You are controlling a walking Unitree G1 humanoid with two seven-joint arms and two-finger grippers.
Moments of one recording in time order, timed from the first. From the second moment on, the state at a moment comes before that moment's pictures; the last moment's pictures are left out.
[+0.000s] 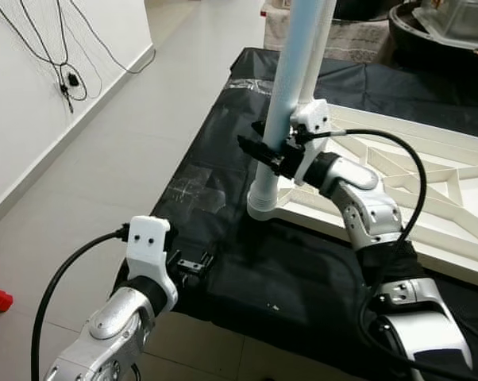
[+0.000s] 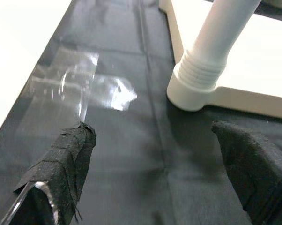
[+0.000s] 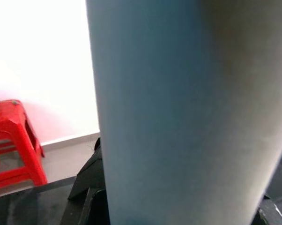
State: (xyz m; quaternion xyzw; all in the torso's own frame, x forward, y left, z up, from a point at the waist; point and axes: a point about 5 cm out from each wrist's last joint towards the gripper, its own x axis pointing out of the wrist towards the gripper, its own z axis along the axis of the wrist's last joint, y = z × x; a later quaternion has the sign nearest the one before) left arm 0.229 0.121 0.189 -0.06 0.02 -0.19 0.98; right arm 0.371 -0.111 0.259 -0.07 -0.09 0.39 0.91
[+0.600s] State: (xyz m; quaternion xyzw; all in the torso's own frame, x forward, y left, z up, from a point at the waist) left arm 0.241 0.125 0.188 -0.06 0.01 -0.19 0.98; right arm 0.366 -0.099 0.253 -0.01 -0.09 0.23 0.97
